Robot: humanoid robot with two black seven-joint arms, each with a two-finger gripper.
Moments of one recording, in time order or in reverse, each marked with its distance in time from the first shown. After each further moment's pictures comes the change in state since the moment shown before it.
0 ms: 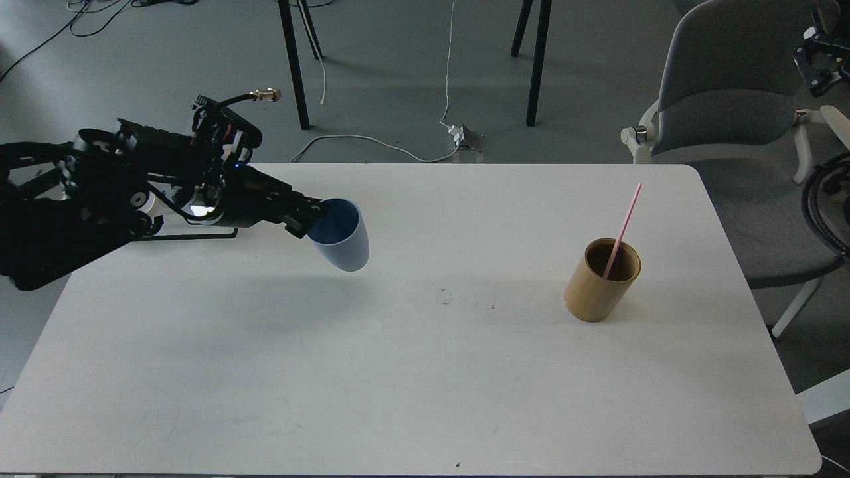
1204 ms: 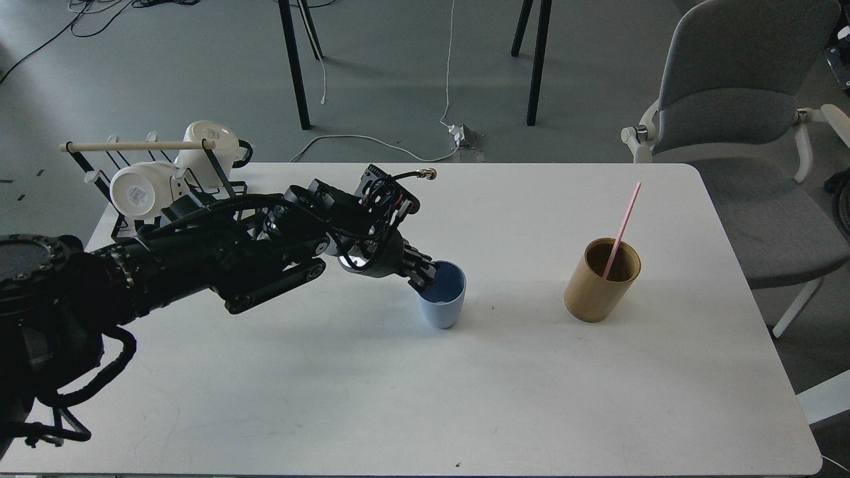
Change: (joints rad) left arm 0.057 -0.432 0.081 0.357 0.016 -0.001 0.011; right arm -0.013 -0.044 -0.010 -0.001 -0.001 0.008 0.000
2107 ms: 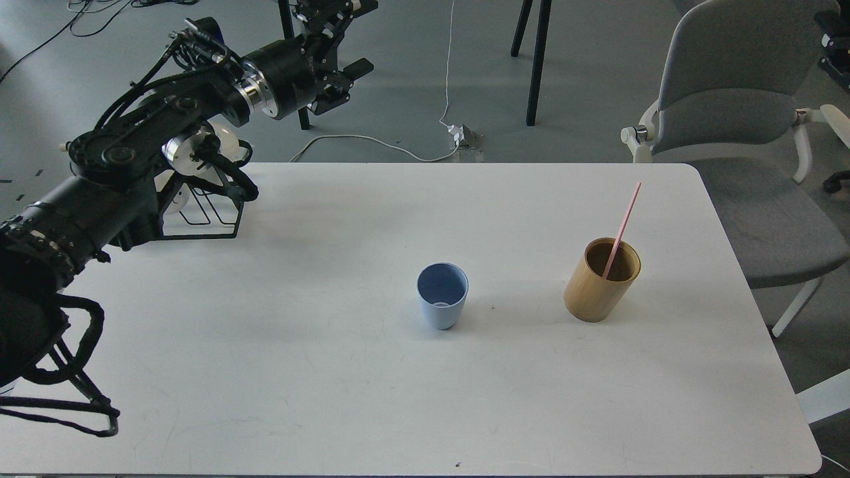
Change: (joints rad) left arm -0.004 0.149 -0.489 0.288 -1.499 0.001 -0.058; right arm 0.099 -0.167 -0.198 0.230 -0.657 -0.167 -0.023
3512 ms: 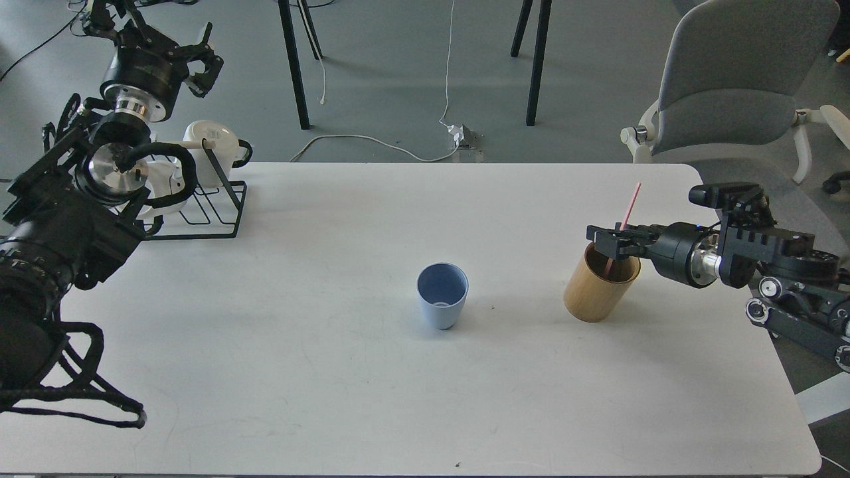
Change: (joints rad) left arm 0.098 -0.007 -0.125 0.272 -0.553 0.000 -0.008; right arm -0.019 0.137 -0.640 0.211 -0.990 -0.222 -0.069
